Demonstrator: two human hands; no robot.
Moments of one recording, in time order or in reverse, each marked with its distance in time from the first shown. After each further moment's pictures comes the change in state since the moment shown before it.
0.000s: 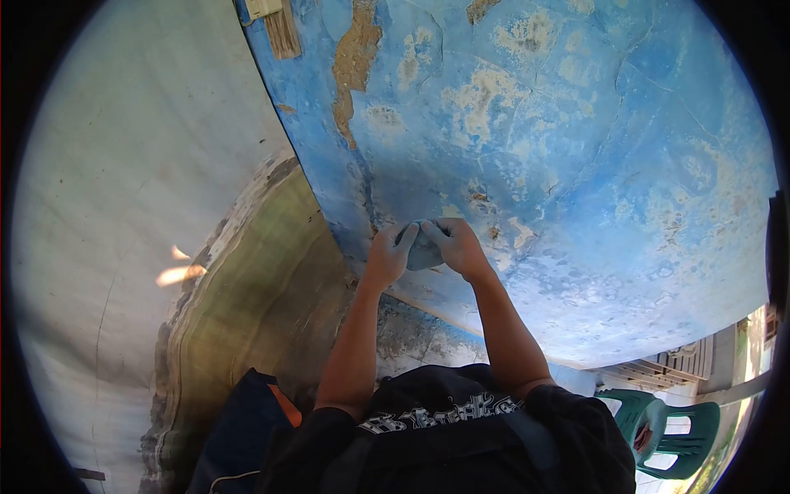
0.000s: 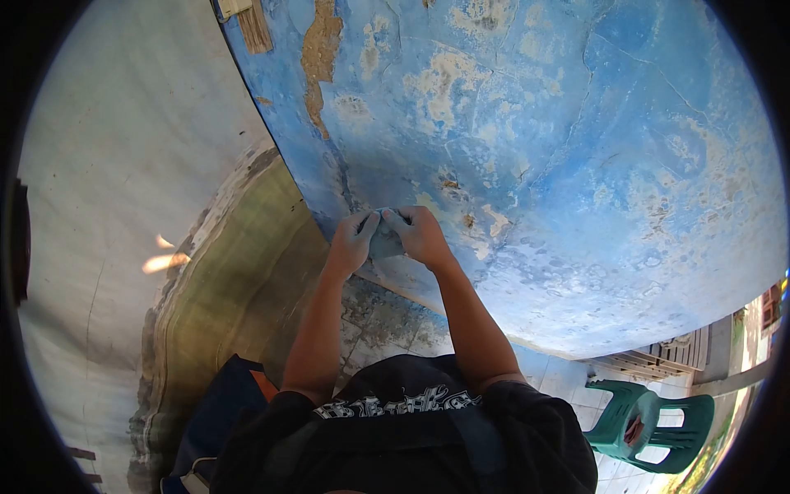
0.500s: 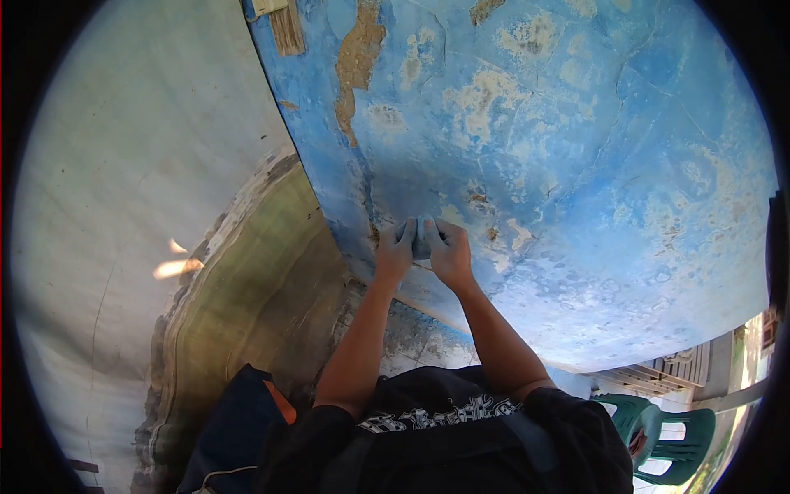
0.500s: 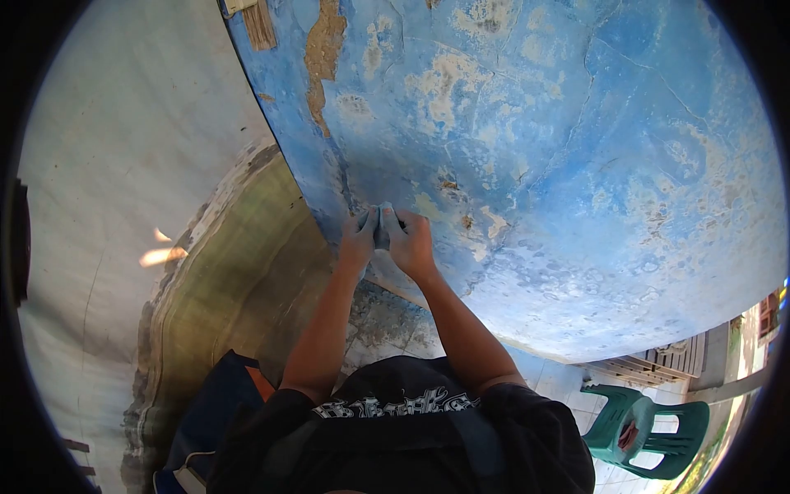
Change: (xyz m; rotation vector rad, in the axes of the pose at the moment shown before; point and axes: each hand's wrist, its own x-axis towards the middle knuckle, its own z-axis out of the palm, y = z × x) left_hand 0.004 -0.012 0.033 -0.441 0.158 -0.268; right_hand -0.014 -0.003 0.024 -0.073 0.279 -0.236
